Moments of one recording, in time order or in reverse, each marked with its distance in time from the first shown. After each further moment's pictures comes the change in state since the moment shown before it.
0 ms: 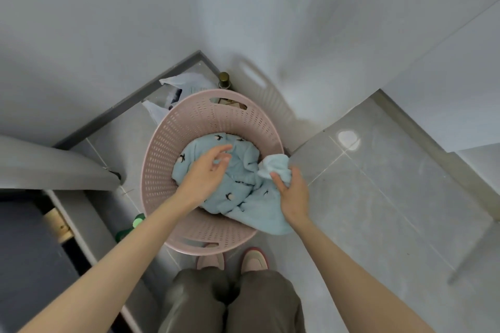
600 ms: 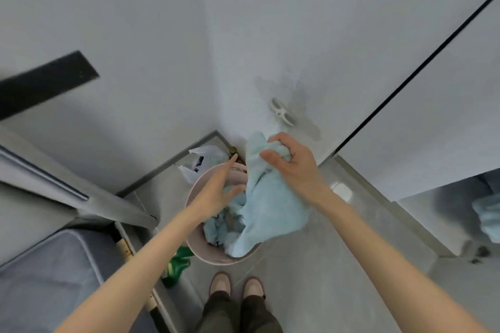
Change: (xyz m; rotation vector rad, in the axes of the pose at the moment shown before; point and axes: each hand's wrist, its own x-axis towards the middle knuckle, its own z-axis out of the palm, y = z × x) left_hand -0.179 0.243 -0.128 0.093 -0.032 0.375; right_hand -0.171 -0.386 -0.240 0.205 -0.280 -0.509
